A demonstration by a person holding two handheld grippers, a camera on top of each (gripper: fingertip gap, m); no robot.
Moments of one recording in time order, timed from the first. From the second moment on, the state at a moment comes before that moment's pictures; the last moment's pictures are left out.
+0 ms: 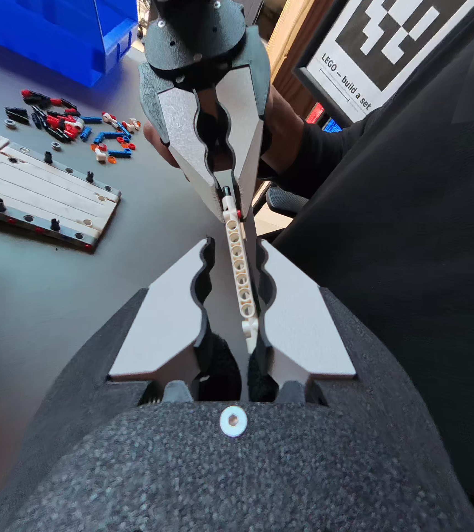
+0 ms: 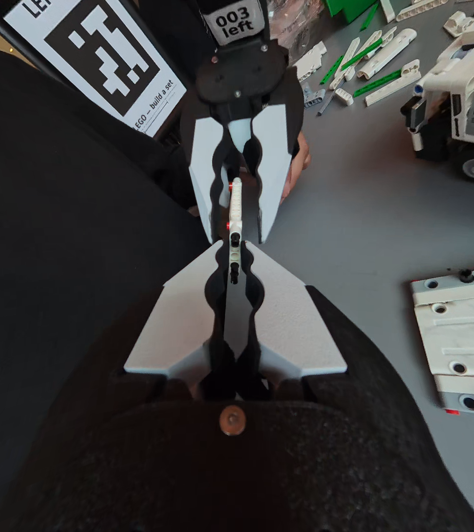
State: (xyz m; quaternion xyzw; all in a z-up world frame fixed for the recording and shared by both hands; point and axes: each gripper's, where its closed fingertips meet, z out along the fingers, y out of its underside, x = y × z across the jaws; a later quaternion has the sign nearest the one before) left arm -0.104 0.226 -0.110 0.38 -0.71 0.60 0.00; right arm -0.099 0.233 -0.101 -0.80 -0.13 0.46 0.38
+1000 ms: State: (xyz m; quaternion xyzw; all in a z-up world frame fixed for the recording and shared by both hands) left arm -0.051 0.235 -0.118 0.43 -0.63 0.64 0.03; right arm 0.067 0.186 -0.177 -0.92 0.06 -0.04 0.39
